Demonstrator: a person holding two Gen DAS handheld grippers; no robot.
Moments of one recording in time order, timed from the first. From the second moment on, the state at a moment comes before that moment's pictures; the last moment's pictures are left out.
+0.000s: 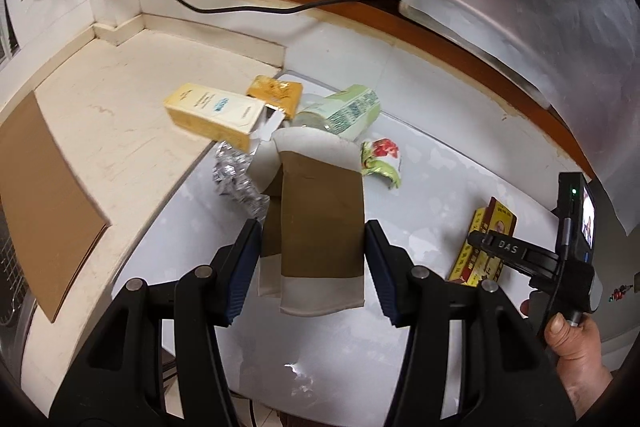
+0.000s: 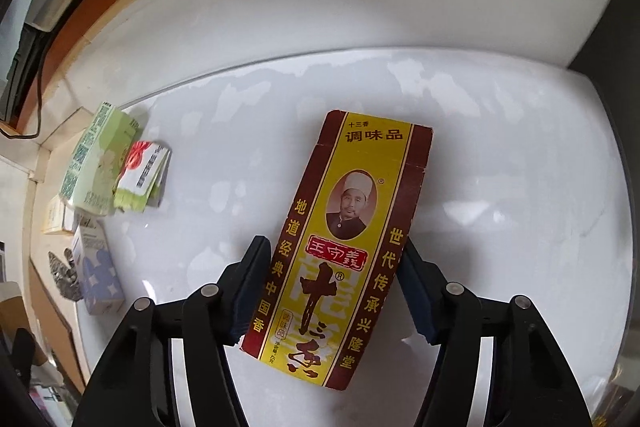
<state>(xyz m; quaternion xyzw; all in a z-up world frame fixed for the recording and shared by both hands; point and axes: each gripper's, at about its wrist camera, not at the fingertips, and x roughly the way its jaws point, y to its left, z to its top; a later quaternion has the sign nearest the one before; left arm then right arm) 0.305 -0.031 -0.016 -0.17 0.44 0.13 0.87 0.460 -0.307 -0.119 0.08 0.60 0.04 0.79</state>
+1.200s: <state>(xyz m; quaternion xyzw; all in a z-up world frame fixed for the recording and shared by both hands) 0.035 0.056 -0.075 -0.16 0.48 0.03 0.86 0.046 -0.178 -0.044 0.05 0.48 0.17 0.86</state>
